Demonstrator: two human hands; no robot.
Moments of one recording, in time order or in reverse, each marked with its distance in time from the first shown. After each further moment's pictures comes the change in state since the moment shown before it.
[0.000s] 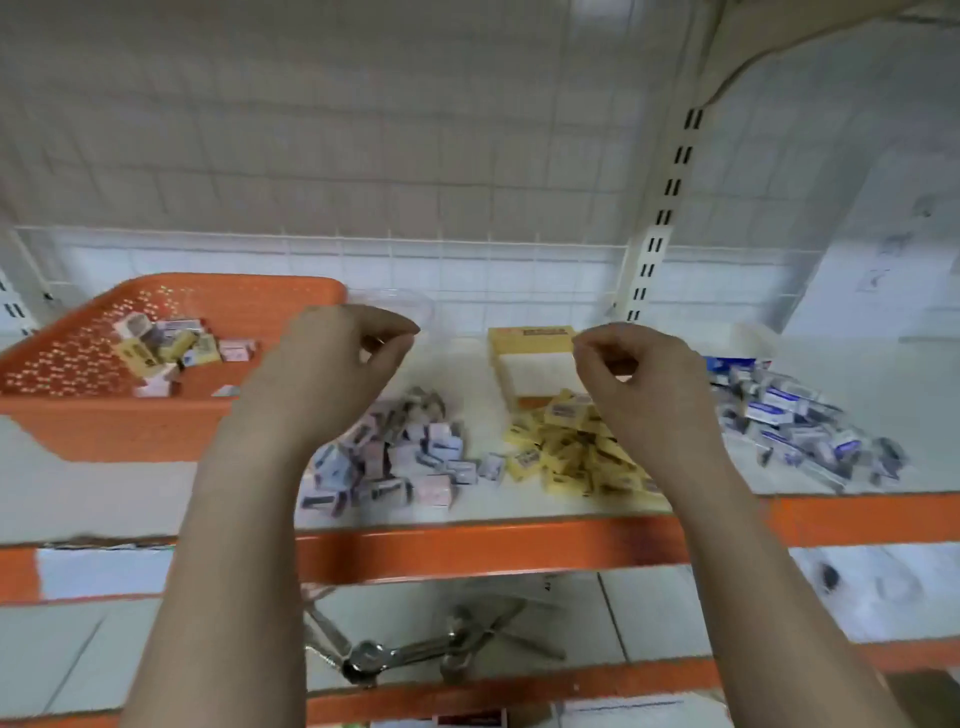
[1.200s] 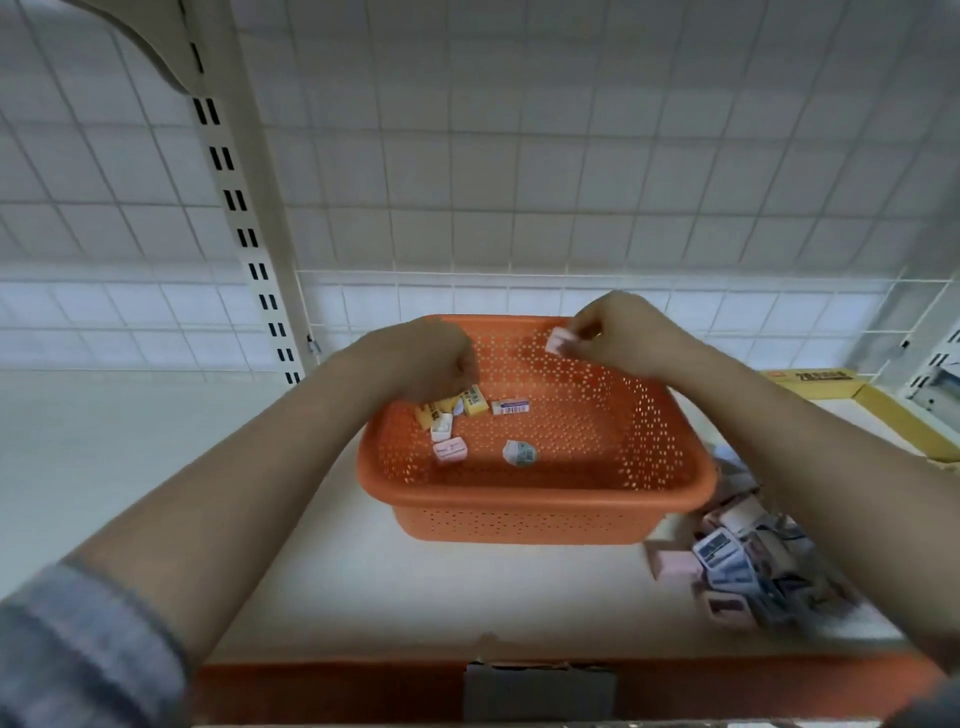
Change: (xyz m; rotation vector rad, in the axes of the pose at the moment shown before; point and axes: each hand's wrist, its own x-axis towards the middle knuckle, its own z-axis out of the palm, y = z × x) left_hand 0.104 -0.263 -0.117 0.422 -0.534 0.158; right_hand 0.129 -0.139 0.276 -0.362 -0.502 -0.142
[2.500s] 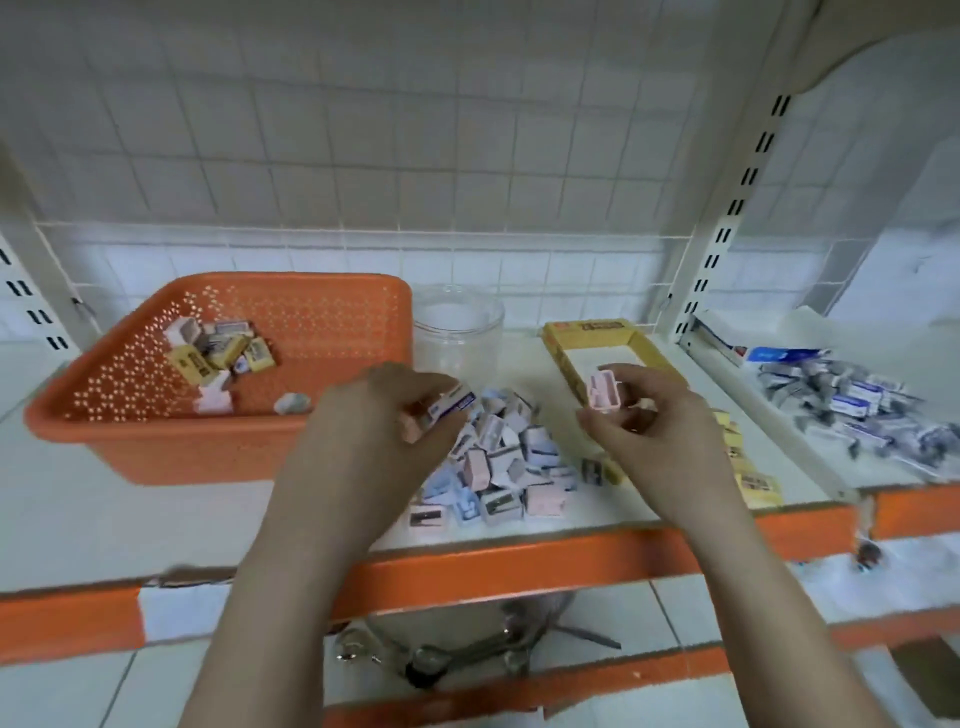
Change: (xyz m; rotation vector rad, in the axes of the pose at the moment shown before) left_hand -0.056 0.239 0.057 -0.493 0.621 -0.049; right_hand -0.234 0.127 -0.048 0.505 0.454 0.277
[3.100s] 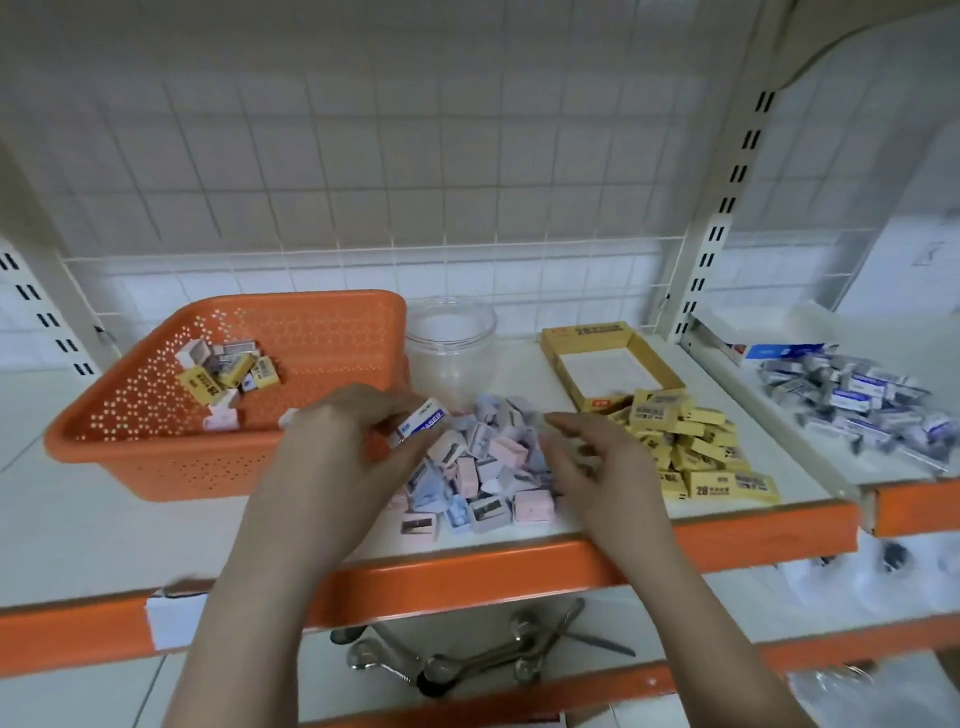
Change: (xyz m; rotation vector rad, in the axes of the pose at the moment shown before) left_hand -0.009 -0.001 -0.002 0.043 0.007 -0.023; right_hand -0.015 0.035 0.028 -0.049 -0.013 -0.177
